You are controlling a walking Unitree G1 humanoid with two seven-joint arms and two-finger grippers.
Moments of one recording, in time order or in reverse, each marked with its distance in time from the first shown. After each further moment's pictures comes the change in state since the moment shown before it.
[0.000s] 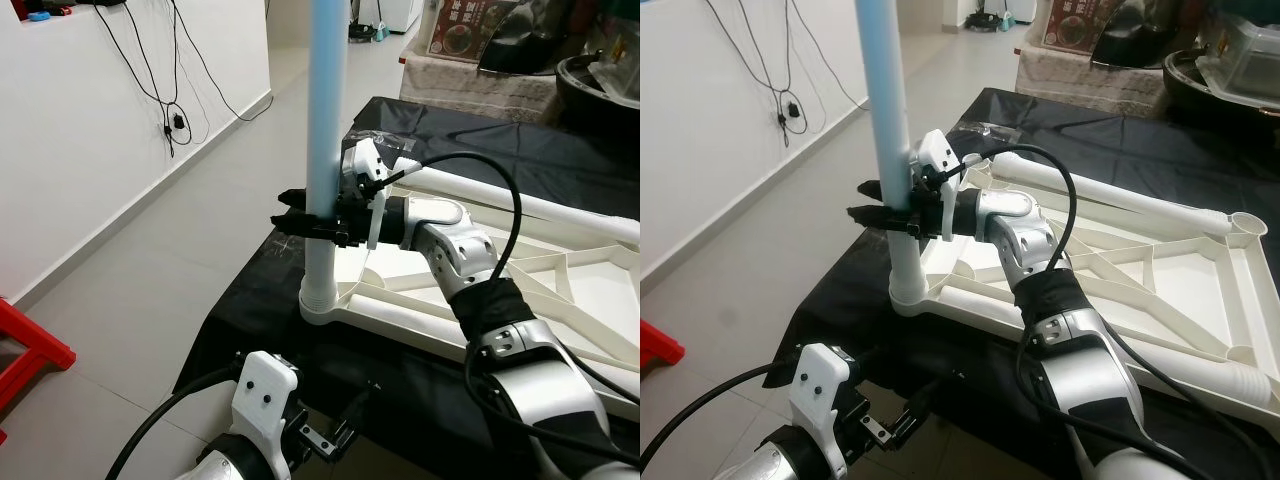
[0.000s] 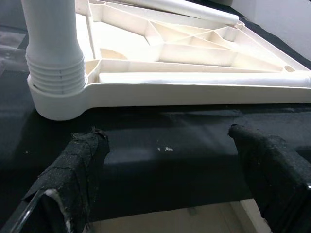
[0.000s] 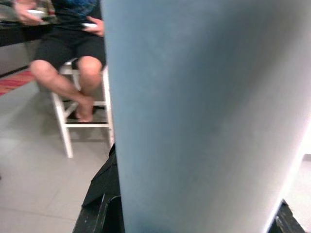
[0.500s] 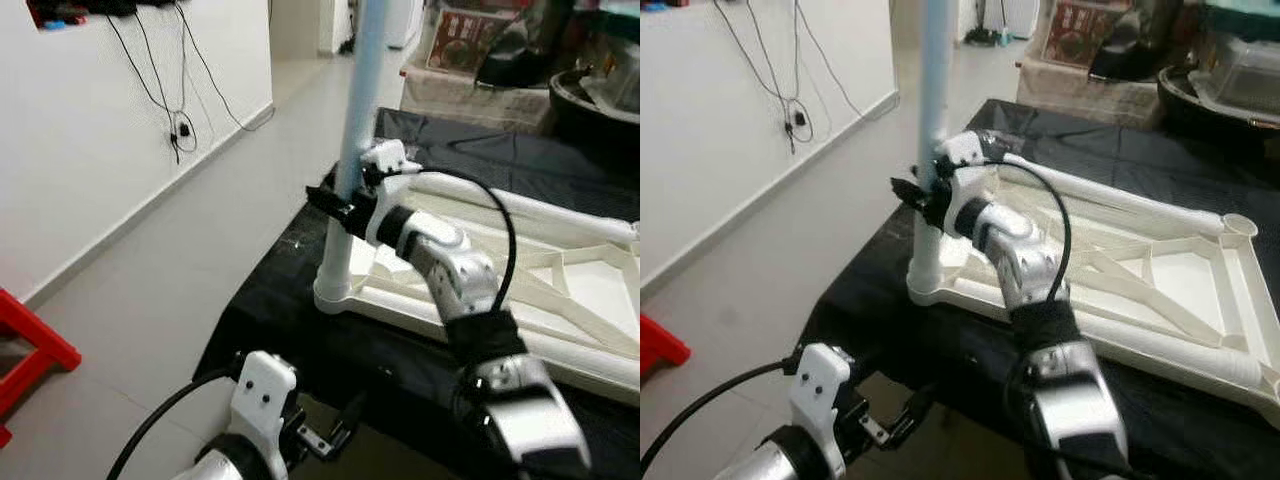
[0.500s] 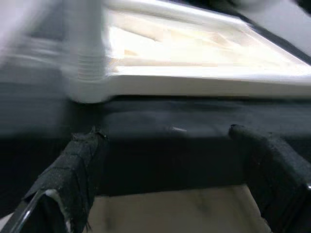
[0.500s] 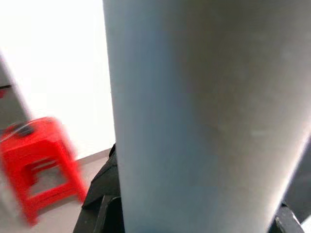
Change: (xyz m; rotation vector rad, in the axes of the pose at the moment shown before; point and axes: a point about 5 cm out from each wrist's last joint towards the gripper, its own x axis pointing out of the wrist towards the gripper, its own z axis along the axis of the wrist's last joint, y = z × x) left arm 0.003 0.008 0.001 0.032 -0.006 0.004; right arm -0.030 -0.019 -0.018 0.149 -0.014 -0.758
